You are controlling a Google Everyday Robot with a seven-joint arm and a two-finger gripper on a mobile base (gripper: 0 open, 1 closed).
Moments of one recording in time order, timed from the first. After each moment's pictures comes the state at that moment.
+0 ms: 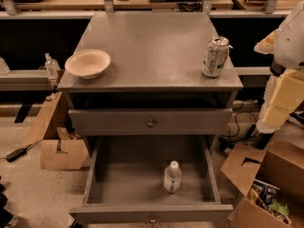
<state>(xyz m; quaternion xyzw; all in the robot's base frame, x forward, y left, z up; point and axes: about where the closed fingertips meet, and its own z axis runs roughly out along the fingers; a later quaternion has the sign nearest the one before) 0.438 -0.217 0.976 -0.60 0.78 -0.03 0.16</state>
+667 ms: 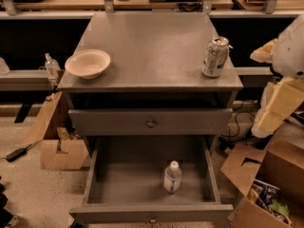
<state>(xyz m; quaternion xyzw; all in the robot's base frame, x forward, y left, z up) 0.442 -0.217 0.958 -0.60 0.78 0.01 0.19</state>
